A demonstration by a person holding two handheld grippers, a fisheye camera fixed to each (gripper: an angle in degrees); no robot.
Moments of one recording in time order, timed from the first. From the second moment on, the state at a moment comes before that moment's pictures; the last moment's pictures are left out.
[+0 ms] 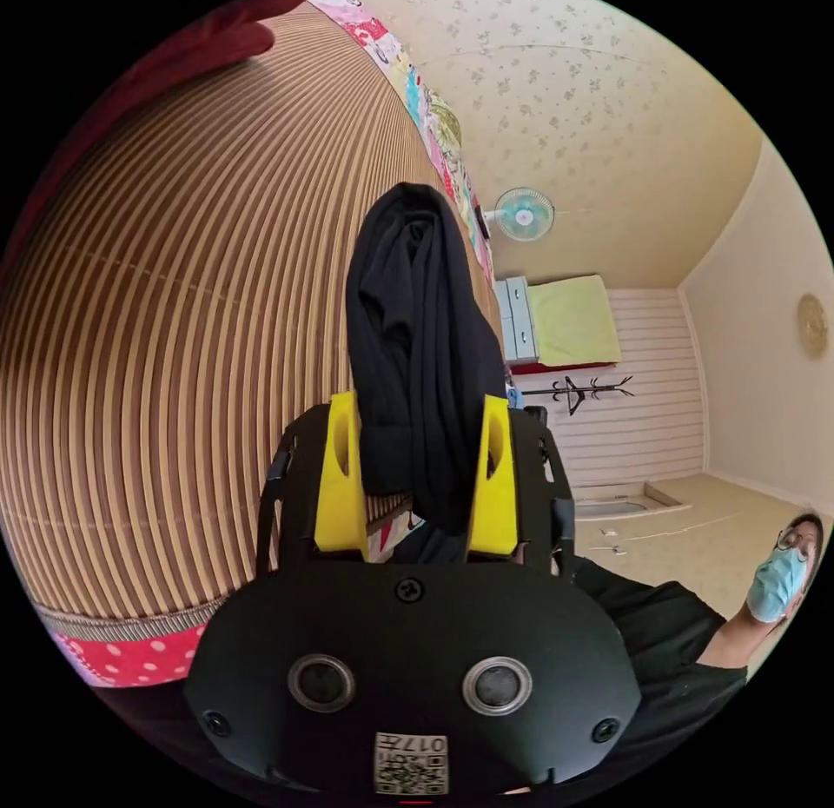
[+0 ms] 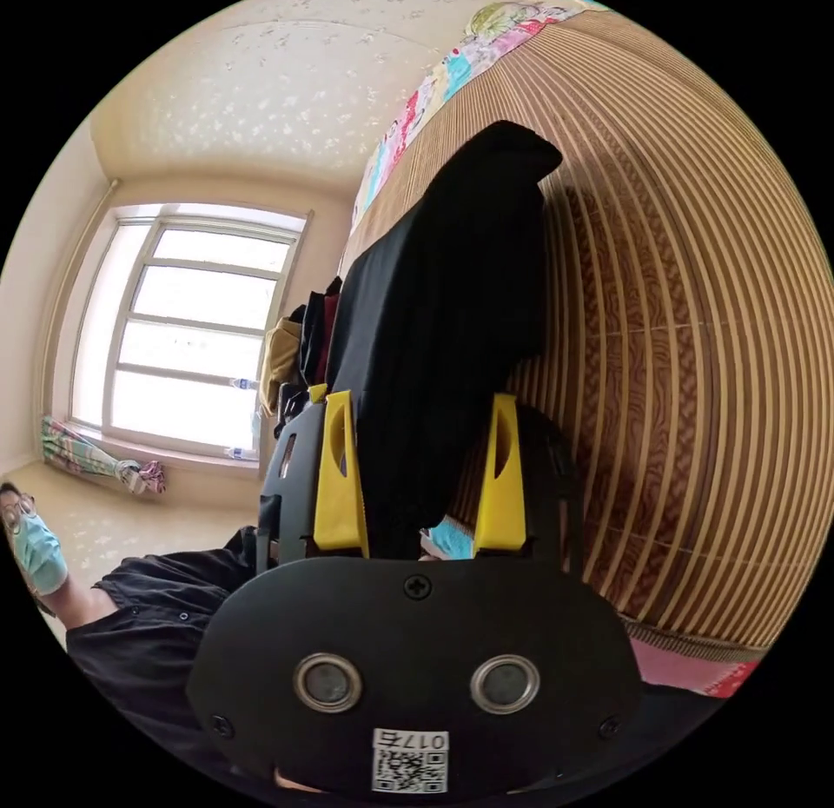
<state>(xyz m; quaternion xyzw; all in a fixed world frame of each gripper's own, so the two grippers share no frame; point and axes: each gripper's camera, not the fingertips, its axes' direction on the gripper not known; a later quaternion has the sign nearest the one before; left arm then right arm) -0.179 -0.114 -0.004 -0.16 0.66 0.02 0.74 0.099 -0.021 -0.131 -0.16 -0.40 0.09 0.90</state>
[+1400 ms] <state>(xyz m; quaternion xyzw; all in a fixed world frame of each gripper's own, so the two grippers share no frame) -0.599 -0.027 -0.104 0.07 0.42 -0.19 0.88 -0.202 -0.041 -0.136 -0.19 -0.40 -0.17 0.88</state>
